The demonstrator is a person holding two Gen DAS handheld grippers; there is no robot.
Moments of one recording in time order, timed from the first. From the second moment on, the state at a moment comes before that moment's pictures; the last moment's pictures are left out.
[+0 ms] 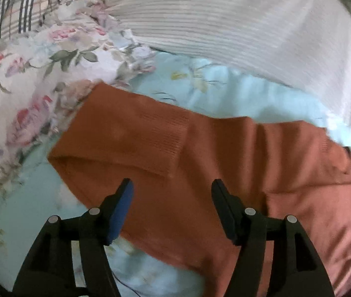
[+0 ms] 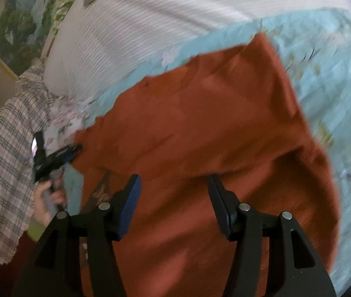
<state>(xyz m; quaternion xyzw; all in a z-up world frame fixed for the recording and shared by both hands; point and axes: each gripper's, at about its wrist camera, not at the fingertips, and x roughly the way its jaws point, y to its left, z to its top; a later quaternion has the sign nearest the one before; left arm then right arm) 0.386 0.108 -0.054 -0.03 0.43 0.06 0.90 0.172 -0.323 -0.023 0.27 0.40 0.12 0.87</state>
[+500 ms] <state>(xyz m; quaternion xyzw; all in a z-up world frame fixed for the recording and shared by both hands) 0.431 0.138 -0.072 -0.01 0.44 0.05 0.90 0.172 -0.308 -0.034 0.28 0.42 0.12 0.86</state>
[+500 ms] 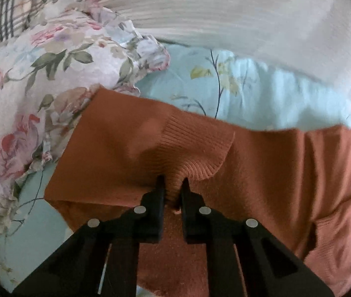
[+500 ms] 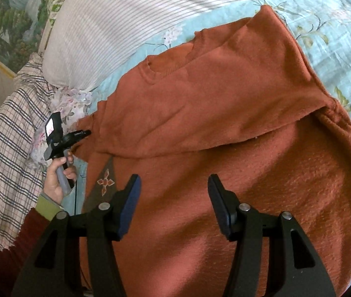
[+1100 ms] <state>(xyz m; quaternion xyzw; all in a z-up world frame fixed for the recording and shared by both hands) 0.318 -0.046 0.008 -0.09 0.37 -0.20 0.90 0.153 -0.322 -0.018 0.29 0.38 0.11 0.87</state>
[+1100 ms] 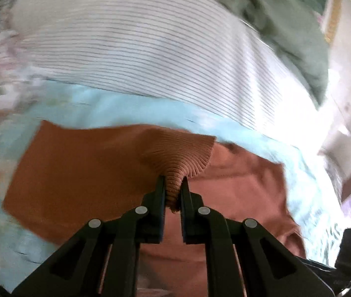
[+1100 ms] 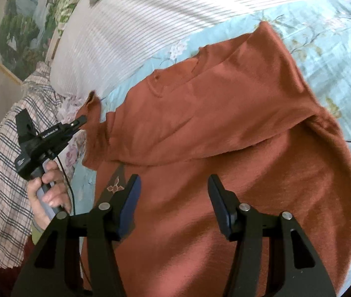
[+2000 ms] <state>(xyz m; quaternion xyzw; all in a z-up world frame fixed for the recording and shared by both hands) 0.283 0.047 -0.082 -0.11 0.43 0.02 0.90 0.273 -0.310 -0.037 0.30 0.41 0.12 0.86</state>
